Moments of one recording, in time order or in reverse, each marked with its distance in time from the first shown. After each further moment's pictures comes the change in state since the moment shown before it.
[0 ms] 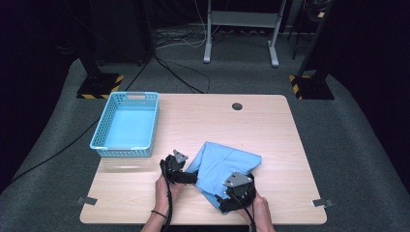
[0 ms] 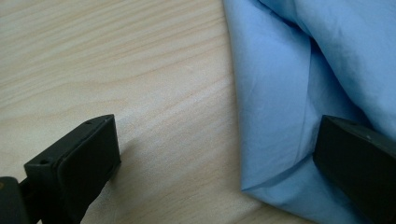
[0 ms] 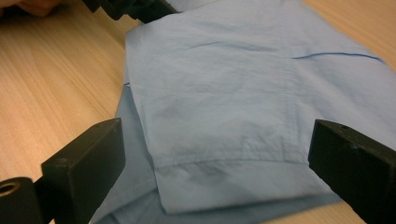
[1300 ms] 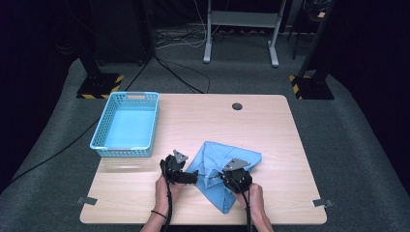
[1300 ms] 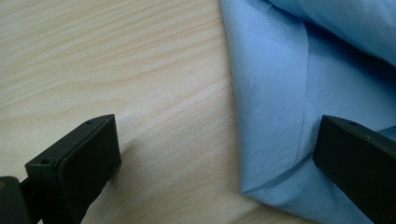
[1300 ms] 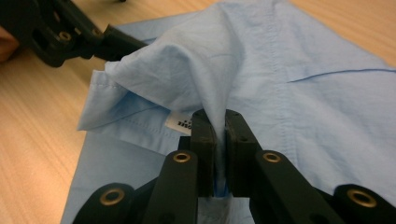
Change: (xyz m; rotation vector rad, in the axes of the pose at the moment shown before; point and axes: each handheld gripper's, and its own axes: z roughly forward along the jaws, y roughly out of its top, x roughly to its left) left arm 0.000 0.000 0.000 0.000 0.000 0.002; right arm -0.030 0.016 0.031 -0.022 0.048 0.101
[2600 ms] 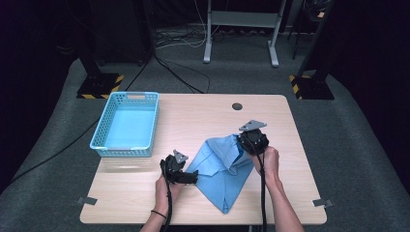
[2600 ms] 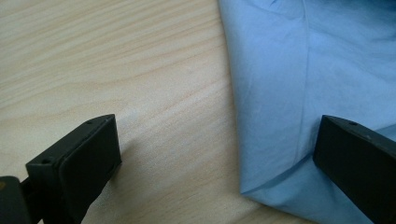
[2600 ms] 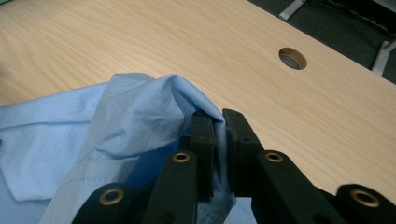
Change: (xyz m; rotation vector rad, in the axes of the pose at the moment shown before) left arm 0.000 0.000 0.000 -0.001 -0.001 0.001; right arm -0.091 0.073 -0.023 -0.024 -0.207 -0.001
